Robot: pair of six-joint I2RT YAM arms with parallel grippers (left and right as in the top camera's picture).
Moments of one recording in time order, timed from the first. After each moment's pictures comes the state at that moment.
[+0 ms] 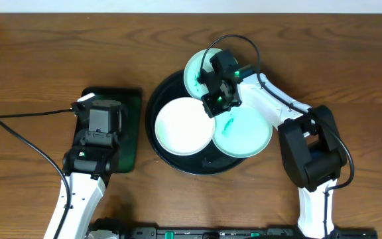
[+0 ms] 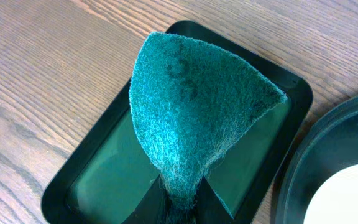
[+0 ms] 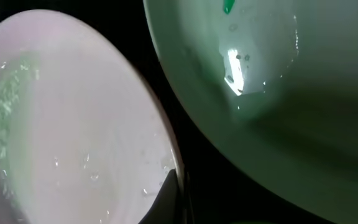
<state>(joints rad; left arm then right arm) -0.13 1.06 0.77 -0.65 -0.43 -0.52 0.48 2.14 1.55 -0.73 -0.34 0.01</state>
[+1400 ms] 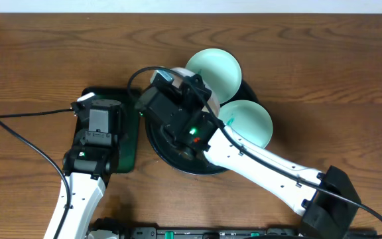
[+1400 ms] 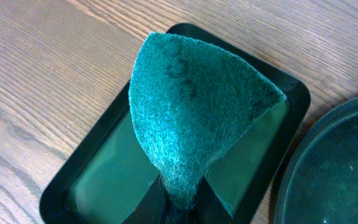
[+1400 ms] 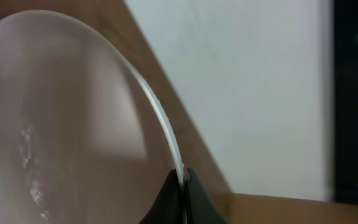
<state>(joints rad) -0.13 1.06 0.77 -0.65 -0.43 -0.52 0.99 1.82 1.55 -0.56 1.04 -0.43</state>
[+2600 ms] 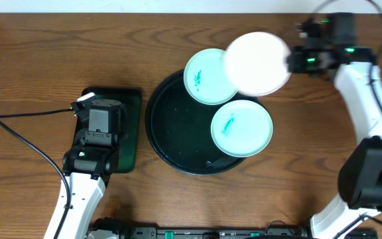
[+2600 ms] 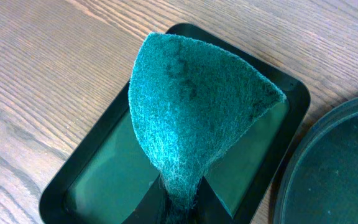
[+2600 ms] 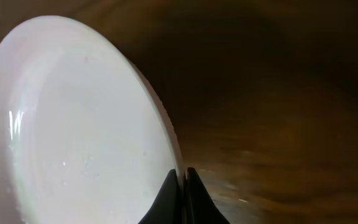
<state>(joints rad) -0.13 1.06 0.77 -0.65 -0.43 -0.52 -0.09 1.87 1.55 -0.69 -0.36 0.10</state>
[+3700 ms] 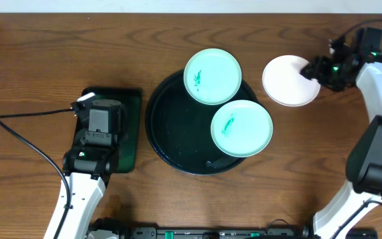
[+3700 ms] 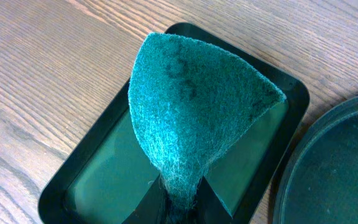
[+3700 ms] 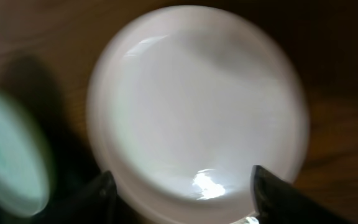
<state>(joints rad) -0.13 1.06 0.77 -0.65 -0.42 -0.52 -0.20 1.97 1.55 -0.74 -0.41 0.15</state>
